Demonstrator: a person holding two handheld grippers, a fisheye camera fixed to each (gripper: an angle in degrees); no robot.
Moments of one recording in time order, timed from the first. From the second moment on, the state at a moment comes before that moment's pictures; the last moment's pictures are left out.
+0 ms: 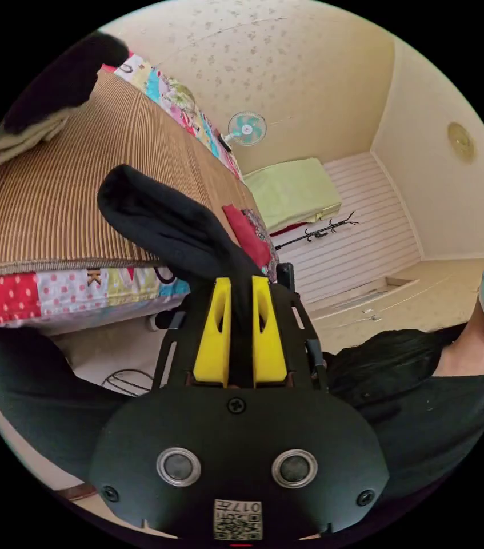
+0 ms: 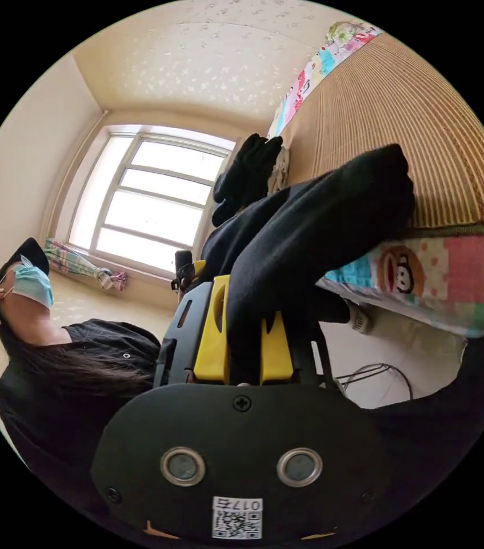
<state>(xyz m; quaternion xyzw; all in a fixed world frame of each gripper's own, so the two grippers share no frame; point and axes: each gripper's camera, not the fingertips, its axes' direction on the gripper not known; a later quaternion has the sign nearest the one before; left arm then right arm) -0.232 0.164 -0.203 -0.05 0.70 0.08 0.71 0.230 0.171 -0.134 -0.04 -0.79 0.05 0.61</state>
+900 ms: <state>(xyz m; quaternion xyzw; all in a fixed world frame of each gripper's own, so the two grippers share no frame) -0.398 0.317 -0.054 -0.07 0.24 -0.16 0.96 0.016 0.073 -0.194 -0.01 -0.57 -0.22 0.79</state>
